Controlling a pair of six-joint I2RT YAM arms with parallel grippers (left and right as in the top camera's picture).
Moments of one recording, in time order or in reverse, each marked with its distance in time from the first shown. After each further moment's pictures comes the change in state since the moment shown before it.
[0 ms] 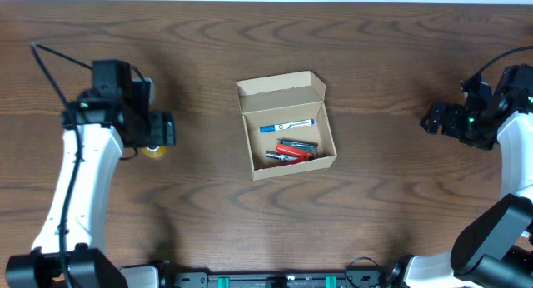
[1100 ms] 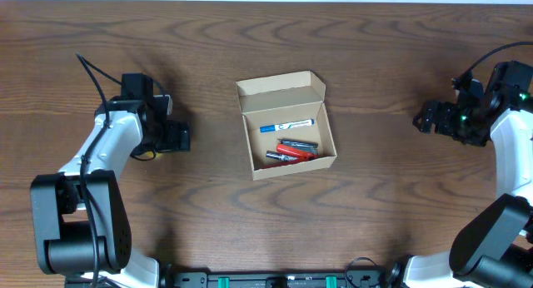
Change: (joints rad) left arm -0.008 0.265 -0.086 0.238 0.037 -0.013; right arm 0.045 0.000 0.000 -0.003 0.000 0.000
